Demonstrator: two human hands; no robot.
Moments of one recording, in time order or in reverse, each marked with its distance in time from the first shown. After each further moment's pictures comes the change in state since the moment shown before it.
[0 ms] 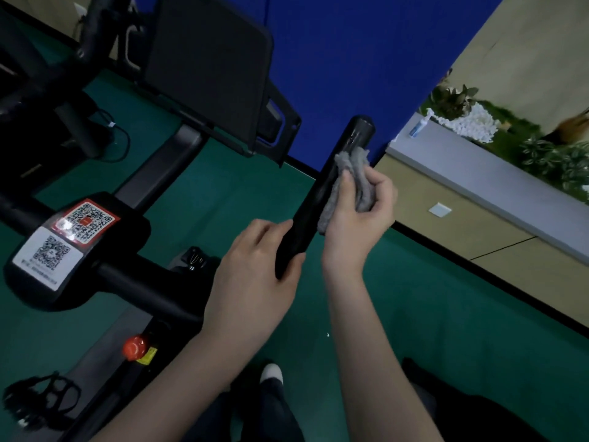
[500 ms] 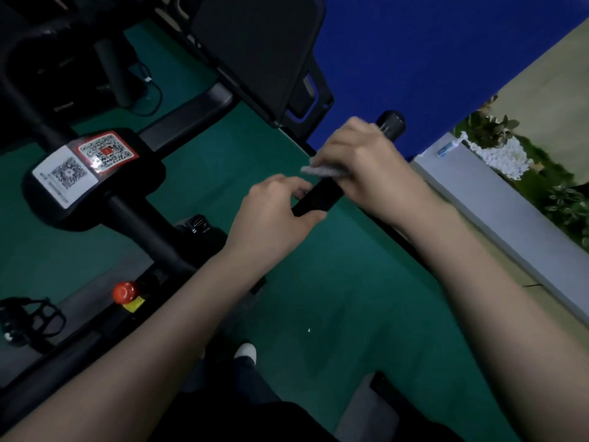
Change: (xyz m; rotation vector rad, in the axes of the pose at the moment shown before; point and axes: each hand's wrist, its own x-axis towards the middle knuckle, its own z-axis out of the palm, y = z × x) left_hand 0.037 0.009 0.012 -0.086 -0.008 -0.251; right_hand 0.083 -0.039 0.005 -0.854 -1.349 -1.061
